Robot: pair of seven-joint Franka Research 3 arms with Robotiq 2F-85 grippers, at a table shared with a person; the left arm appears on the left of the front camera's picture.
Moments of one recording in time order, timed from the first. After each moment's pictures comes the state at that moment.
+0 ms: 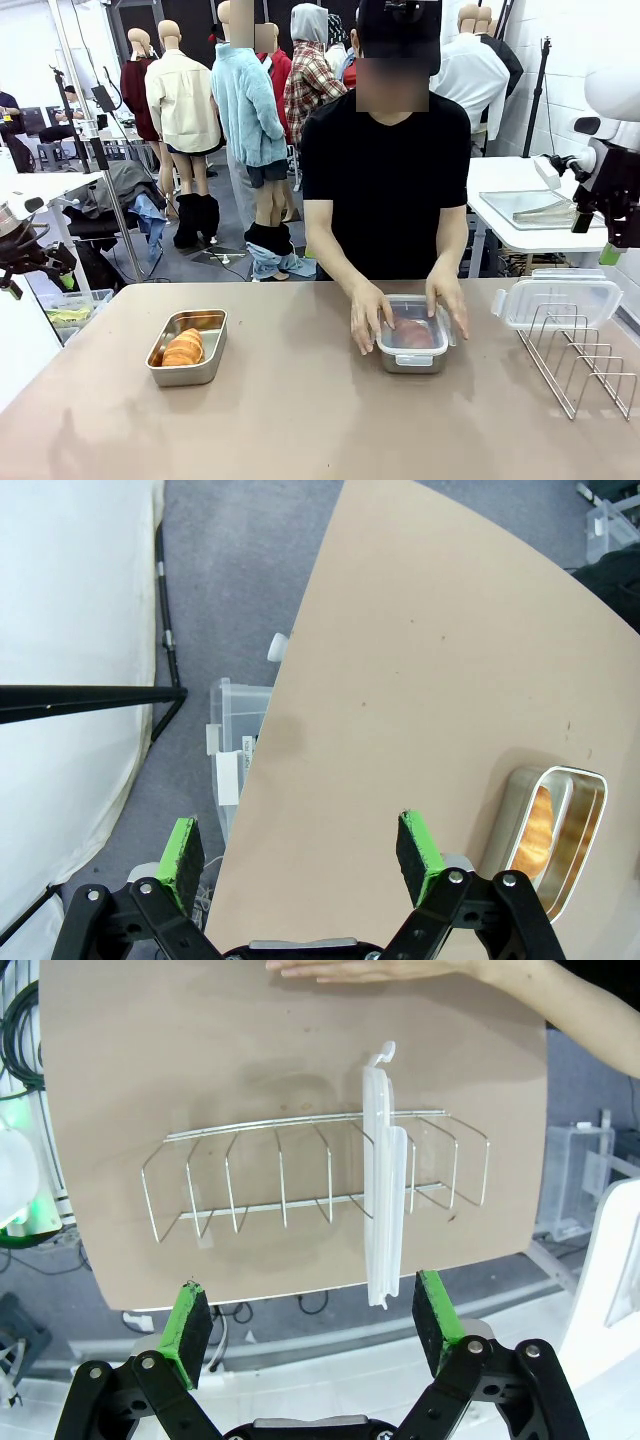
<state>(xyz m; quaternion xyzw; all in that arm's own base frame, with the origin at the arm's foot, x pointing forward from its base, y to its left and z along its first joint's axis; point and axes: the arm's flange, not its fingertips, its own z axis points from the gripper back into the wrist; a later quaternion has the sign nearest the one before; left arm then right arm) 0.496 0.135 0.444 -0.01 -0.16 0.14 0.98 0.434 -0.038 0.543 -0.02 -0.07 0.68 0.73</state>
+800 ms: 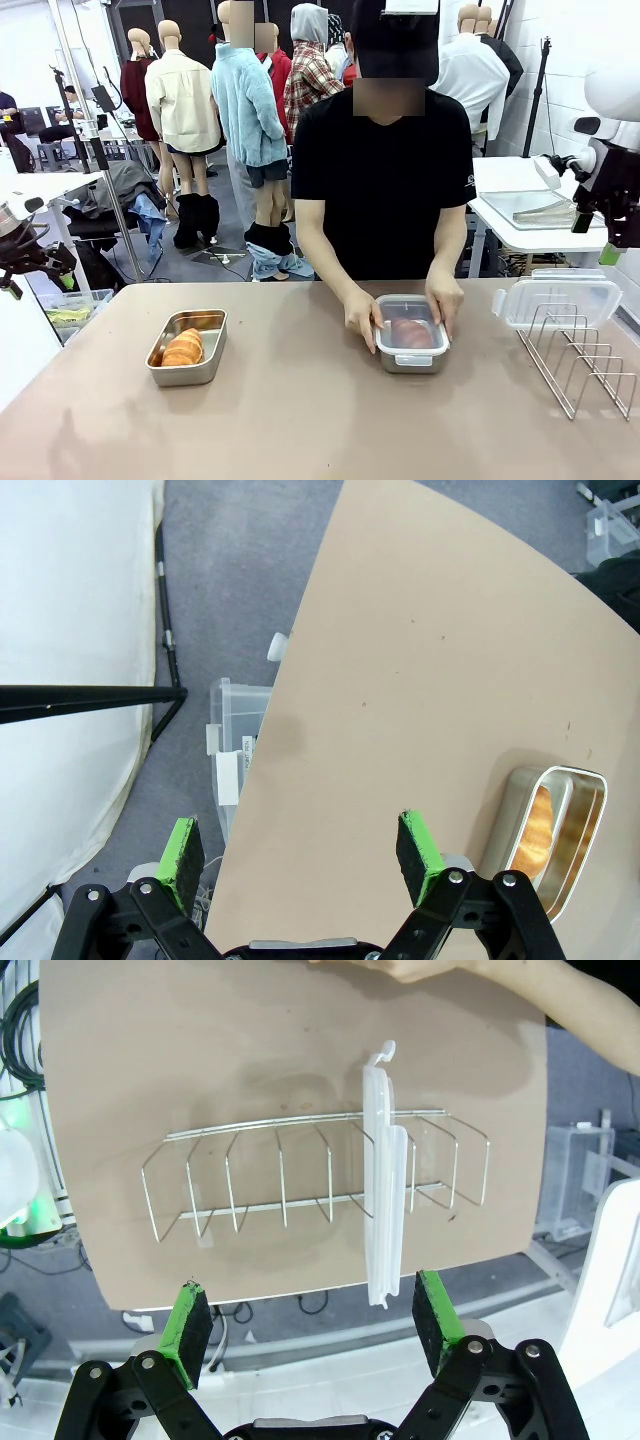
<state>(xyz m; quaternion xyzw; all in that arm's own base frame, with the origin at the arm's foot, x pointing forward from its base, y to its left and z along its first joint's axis) 0.496 0.135 0.444 -0.01 -0.16 0.14 0.98 0.434 -0.038 0.543 -0.02 -0.07 0.68 0.73</state>
